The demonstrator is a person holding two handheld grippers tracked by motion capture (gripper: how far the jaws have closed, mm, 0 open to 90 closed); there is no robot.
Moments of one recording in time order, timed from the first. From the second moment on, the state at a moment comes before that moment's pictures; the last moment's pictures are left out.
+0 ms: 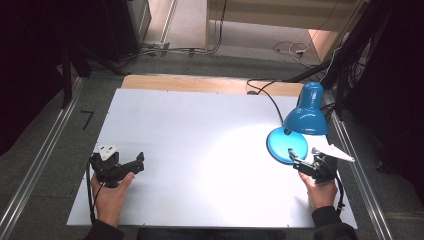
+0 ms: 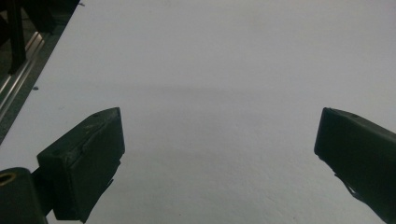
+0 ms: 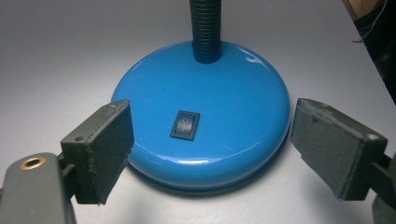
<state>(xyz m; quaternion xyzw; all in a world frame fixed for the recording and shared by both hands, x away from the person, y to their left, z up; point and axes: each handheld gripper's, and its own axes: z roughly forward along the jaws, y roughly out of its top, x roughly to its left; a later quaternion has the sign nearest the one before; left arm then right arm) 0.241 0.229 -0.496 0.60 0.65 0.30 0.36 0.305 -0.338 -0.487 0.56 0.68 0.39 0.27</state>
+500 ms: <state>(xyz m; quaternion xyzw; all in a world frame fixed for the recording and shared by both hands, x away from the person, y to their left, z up) 0.241 0.230 -0.496 0.60 0.65 0.29 0.36 0.311 -0.335 -0.489 0.56 0.68 0.38 0.28</state>
